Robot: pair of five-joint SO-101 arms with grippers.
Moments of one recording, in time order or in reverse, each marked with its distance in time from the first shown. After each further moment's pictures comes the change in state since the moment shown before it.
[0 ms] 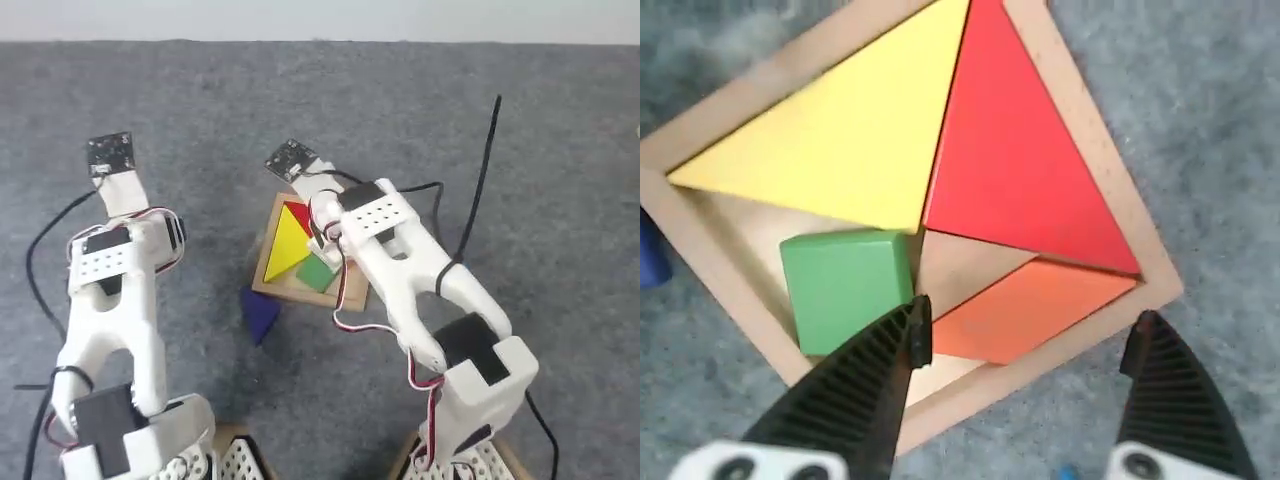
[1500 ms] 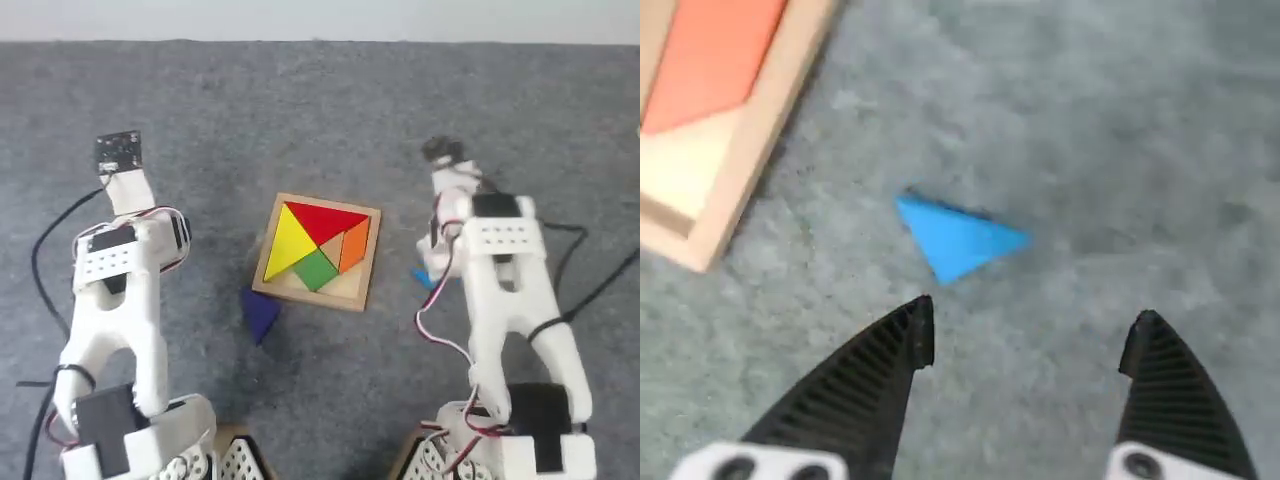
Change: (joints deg) left arm 1.4 0.0 0.0 0.0 0.0; right arm 24.1 -23.7 21.6 8.0 -1.3
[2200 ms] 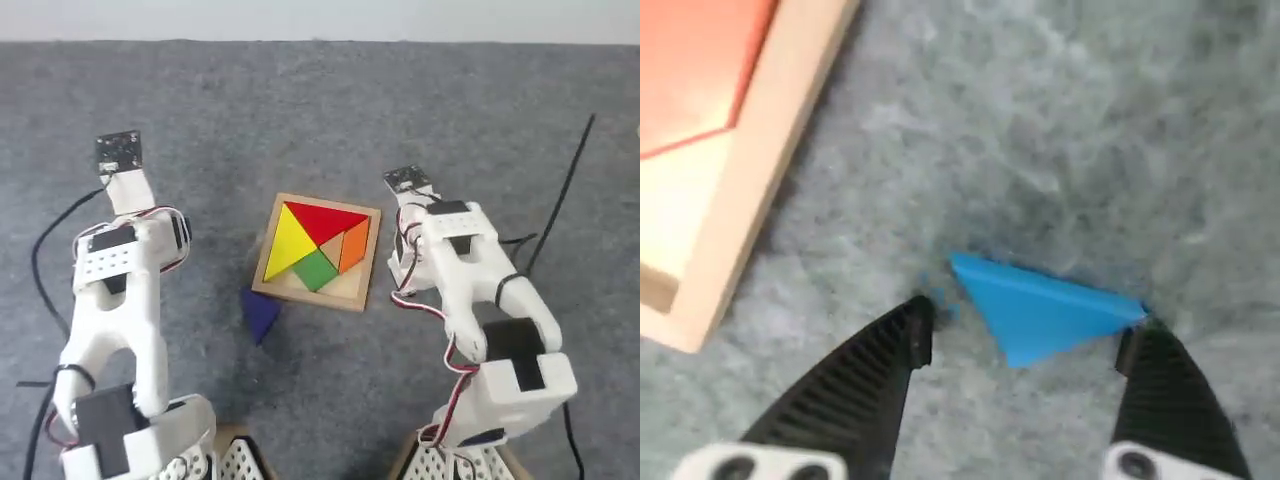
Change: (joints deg) left arm 0.1 0.0 0.0 0.0 0.0; right arm -4.1 20.0 -4.0 -5.9 -7.9
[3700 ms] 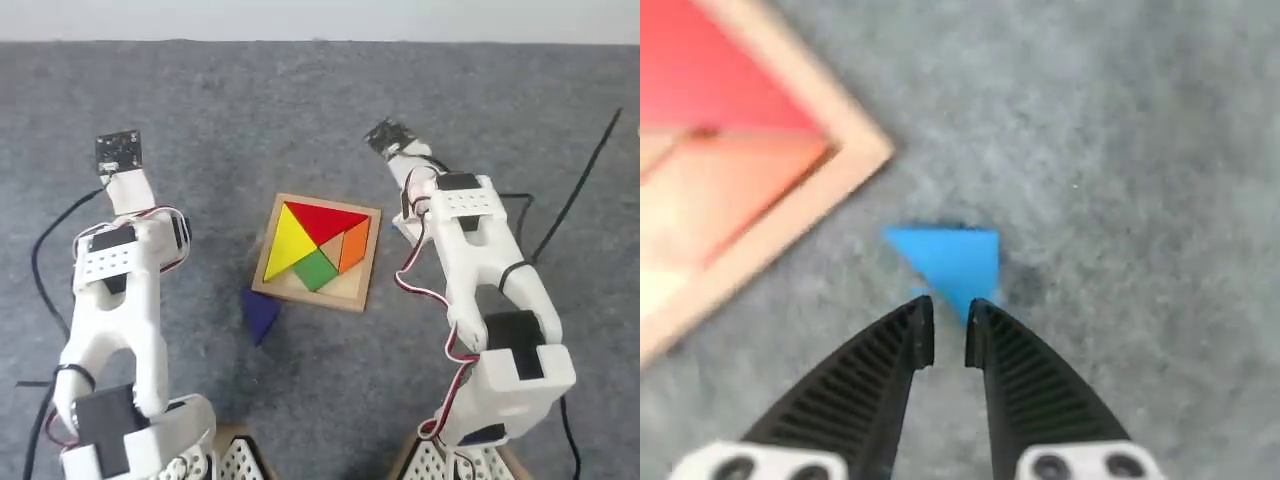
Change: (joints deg) left arm 0.0 0.0 0.0 0.0 0.0; right arm 1.8 1.6 -12.4 -9.0 27.9
